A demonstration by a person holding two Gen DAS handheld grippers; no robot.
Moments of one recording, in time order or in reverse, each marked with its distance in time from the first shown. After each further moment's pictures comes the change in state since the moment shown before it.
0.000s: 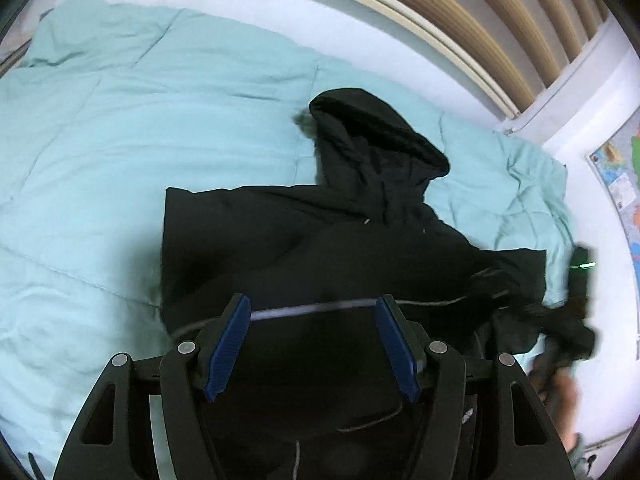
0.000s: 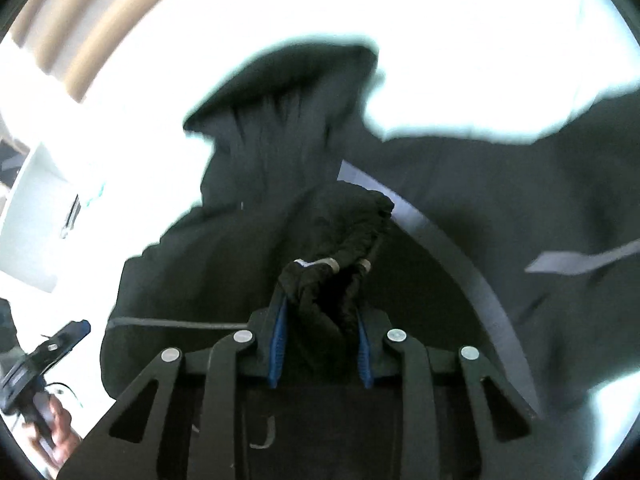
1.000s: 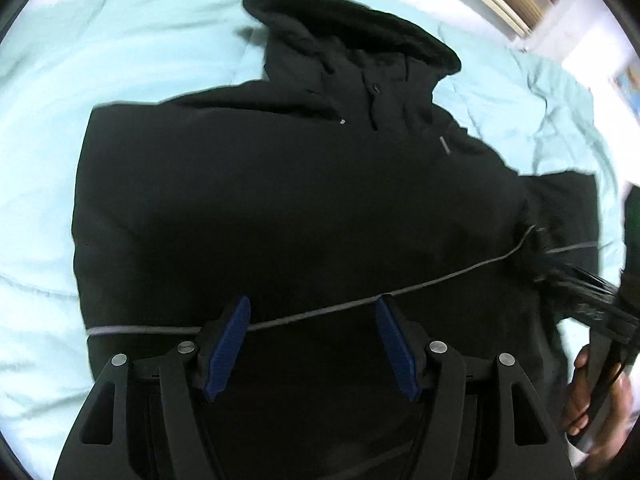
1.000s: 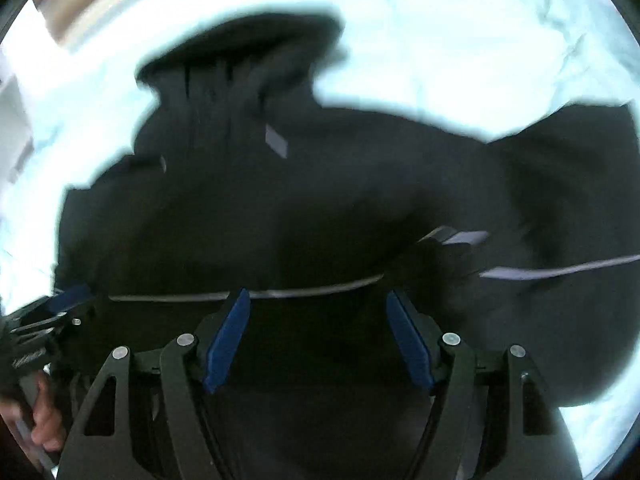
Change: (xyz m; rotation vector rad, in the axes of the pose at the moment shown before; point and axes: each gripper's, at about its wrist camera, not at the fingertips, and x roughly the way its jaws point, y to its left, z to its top) left arm 0.124 -0.064 -0.049 0.168 0.114 0.144; right arm 0.063 -0.027 -0.039 -0.131 0.150 -0.192
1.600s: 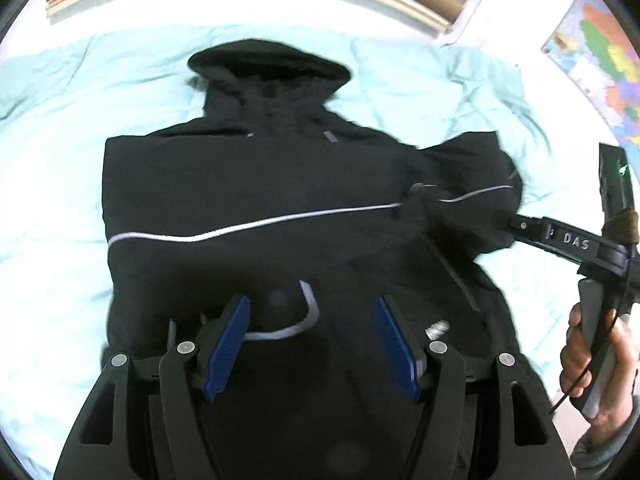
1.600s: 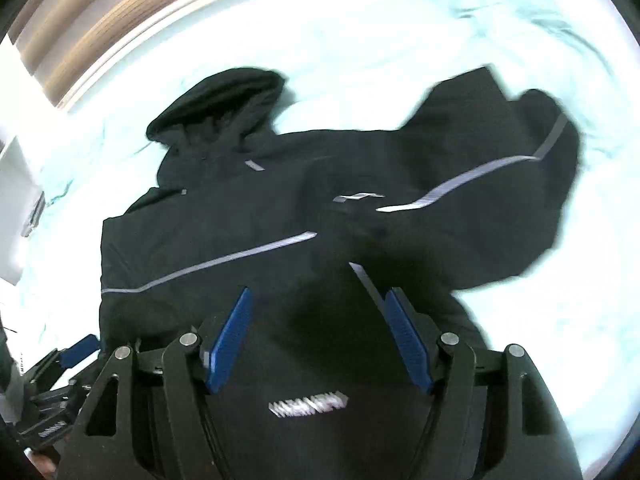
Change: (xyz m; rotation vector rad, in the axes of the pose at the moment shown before) left arm -0.143 -0.068 -0.074 0.081 -0.061 -0.118; right arm -0.171 -0.049 -0.086 0.191 -0.150 -0.015
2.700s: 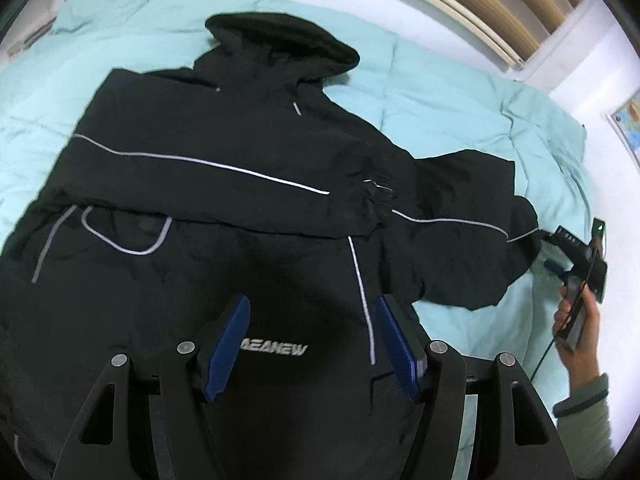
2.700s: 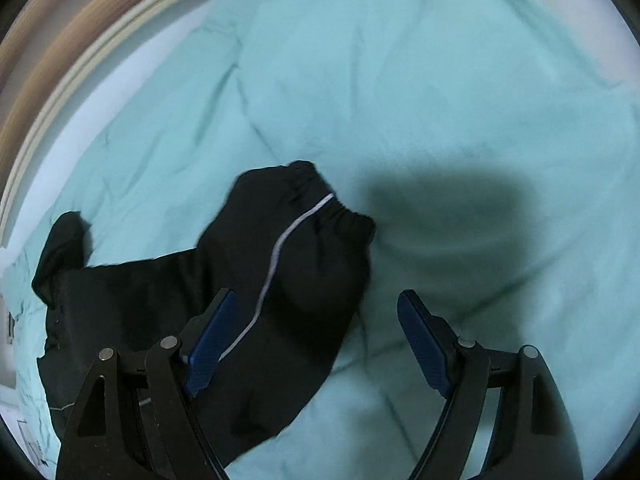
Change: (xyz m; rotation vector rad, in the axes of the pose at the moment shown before) left arm 0.065 -0.157 0.000 -0.381 0.010 0.155; right arm 0.083 -0.393 0.188 0.239 0.000 -0.044
